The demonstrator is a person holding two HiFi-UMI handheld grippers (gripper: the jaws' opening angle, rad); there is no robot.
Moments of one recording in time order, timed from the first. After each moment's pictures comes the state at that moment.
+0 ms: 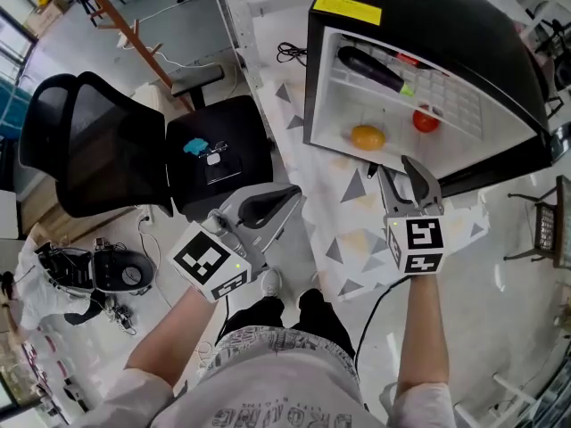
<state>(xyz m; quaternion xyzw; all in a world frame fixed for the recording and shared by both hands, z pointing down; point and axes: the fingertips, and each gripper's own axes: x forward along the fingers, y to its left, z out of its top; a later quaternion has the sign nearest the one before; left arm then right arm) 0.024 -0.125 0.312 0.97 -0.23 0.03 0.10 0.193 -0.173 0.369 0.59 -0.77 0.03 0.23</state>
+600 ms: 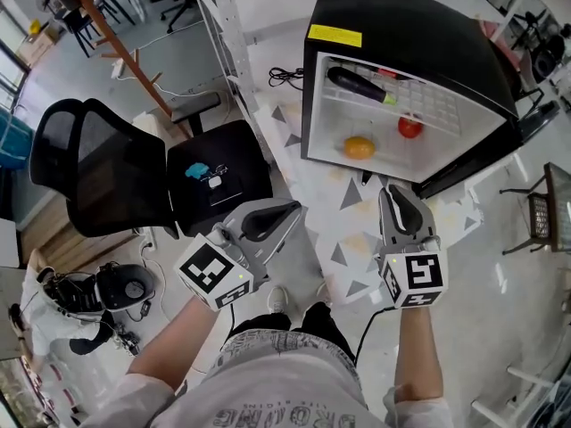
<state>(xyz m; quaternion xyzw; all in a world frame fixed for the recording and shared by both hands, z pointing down) 0.006 -0.094 0.281 0.98 -0.19 0.03 0.08 0.158 -0.104 0.306 0.62 -0.77 0.02 0.15</state>
